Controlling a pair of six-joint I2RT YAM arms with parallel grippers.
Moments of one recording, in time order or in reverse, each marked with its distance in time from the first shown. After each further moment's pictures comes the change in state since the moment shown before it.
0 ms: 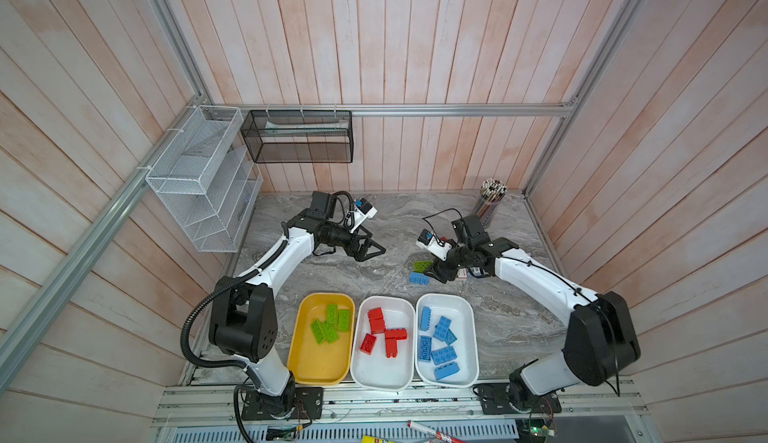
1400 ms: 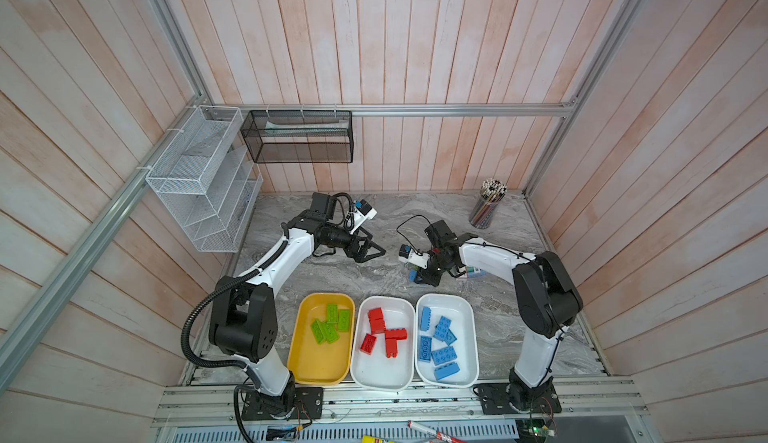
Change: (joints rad) left arm 0.002 0.000 -0.012 0.000 0.019 0.000; right arm 0.063 0.153 0.048 -0.027 -0.022 -0.019
